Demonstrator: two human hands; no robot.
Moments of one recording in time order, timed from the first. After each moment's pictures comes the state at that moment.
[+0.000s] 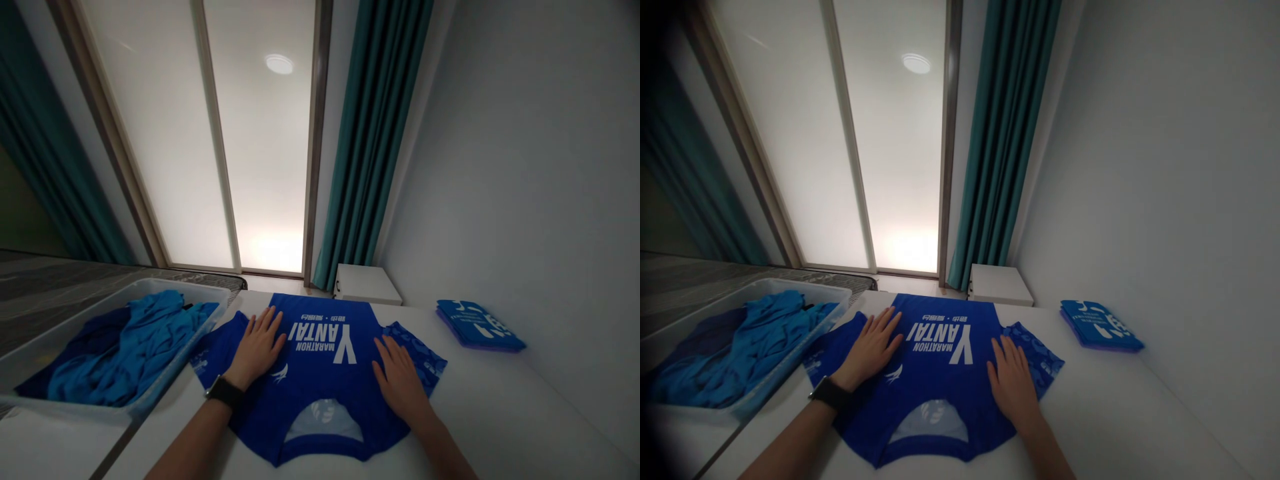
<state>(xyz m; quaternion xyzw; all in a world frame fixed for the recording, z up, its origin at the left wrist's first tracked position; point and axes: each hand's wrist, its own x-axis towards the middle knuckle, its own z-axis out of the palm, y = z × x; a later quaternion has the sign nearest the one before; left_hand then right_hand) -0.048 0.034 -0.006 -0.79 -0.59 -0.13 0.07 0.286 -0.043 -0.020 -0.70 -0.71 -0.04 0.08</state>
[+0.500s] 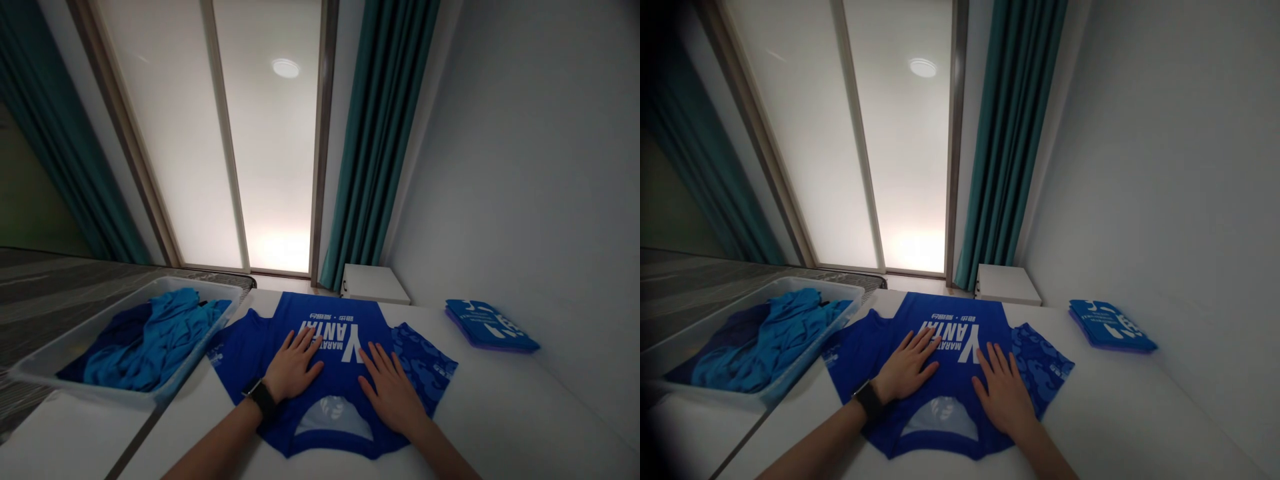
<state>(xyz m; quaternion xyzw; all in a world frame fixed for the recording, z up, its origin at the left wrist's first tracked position) -0.009 0.000 -0.011 -0.88 -0.46 -0.09 -0.04 0.254 -0.059 -0.019 -0.63 -0.77 0.04 0.04</state>
